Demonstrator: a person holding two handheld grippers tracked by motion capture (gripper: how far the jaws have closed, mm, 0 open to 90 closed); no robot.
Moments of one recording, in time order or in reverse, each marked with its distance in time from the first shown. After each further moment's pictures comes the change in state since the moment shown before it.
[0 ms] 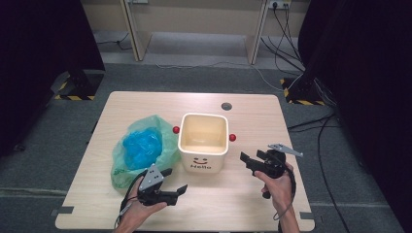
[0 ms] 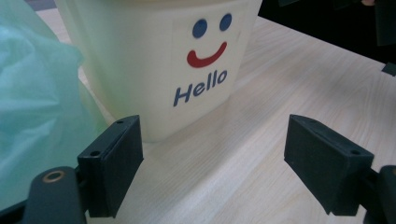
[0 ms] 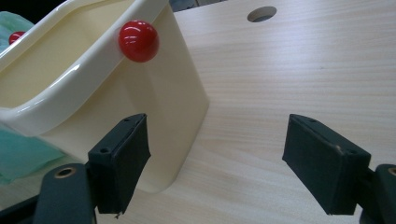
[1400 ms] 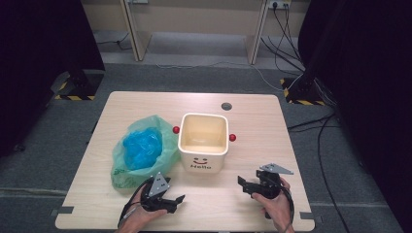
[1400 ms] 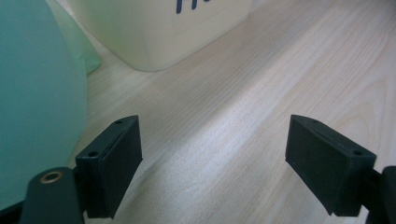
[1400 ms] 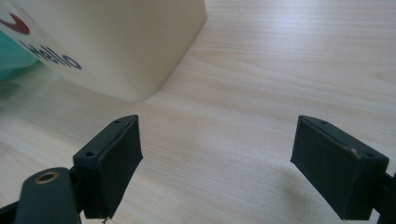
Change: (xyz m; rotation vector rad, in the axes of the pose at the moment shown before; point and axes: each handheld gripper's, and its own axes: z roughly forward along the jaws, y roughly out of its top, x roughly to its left) left arm 0.004 -0.035 0.019 0.182 0.037 0.090; right arm -0.001 -0.060 0.000 0.145 -0.046 -0.119
